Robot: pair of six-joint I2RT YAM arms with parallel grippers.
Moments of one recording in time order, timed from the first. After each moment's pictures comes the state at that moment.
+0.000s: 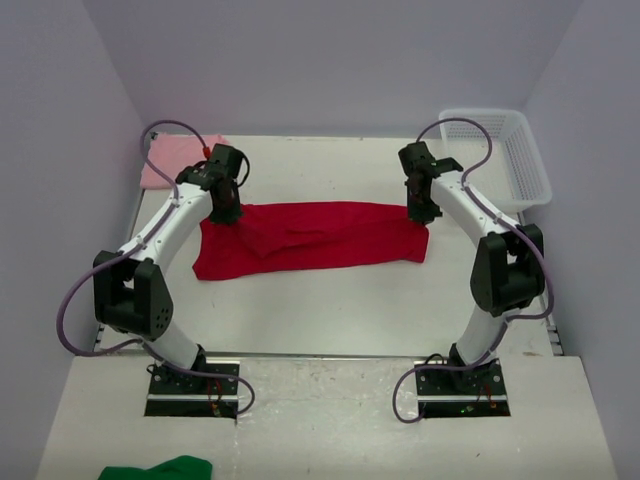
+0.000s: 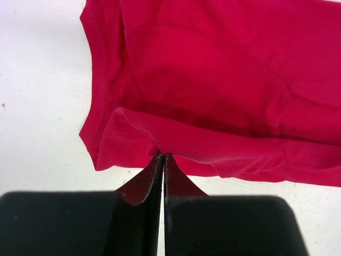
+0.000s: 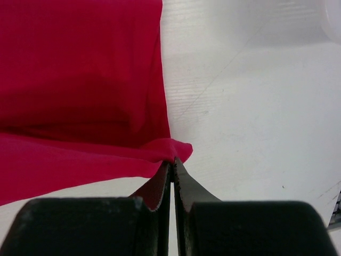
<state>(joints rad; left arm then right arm) -0.26 1.60 1.38 -0.90 -0.26 -0.42 0.28 1.79 1.49 -0.95 0.35 0.32</state>
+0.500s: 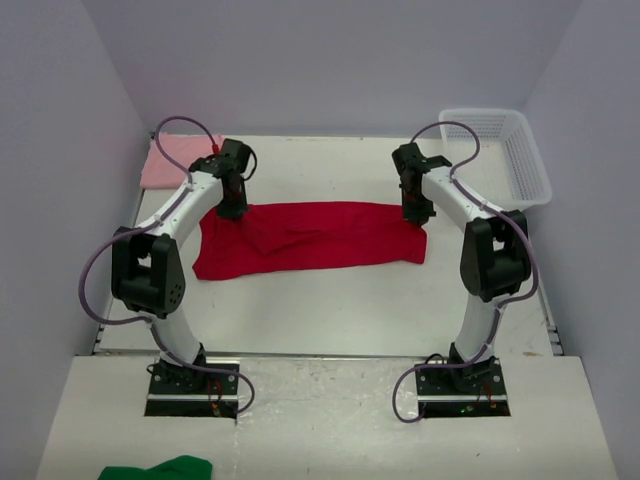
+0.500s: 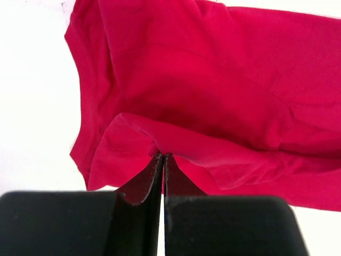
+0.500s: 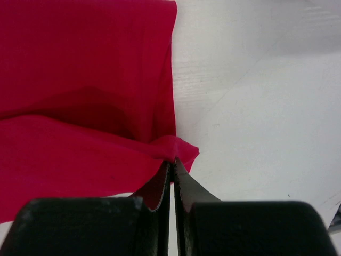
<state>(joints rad) -0.25 1.76 1.46 -0.88 -0.26 -0.41 0.28 1.91 1.54 -0.95 0.34 0.31</state>
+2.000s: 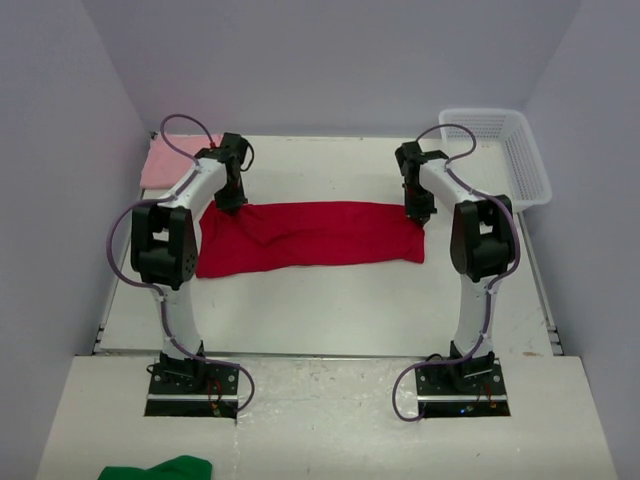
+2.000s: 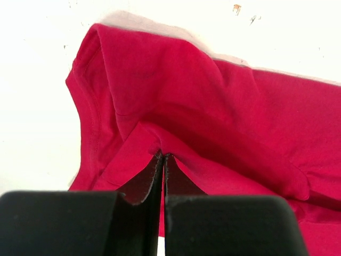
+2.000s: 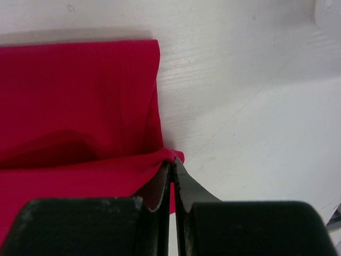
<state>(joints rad) -0.18 2.02 1.65 -0.89 -0.28 -0.41 0.22 2.12 1.69 -1.00 0.34 0.30</state>
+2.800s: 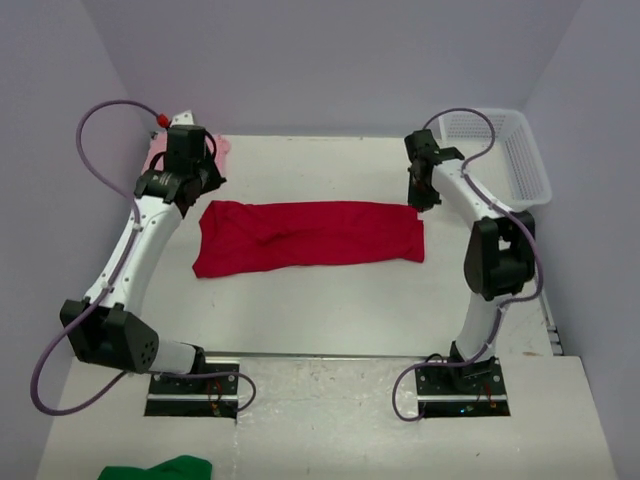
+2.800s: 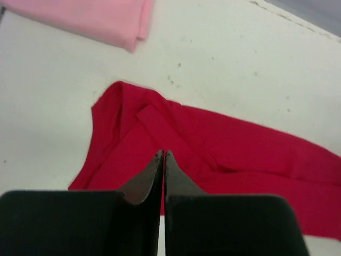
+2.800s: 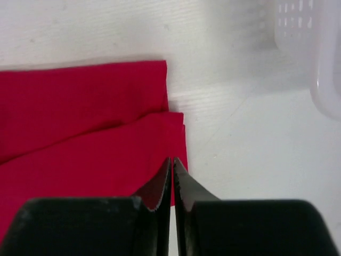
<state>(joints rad) -0.18 1.48 1.48 -0.70 -0.30 -0.47 0.22 2.01 1.72 -0.93 0.33 0.32</state>
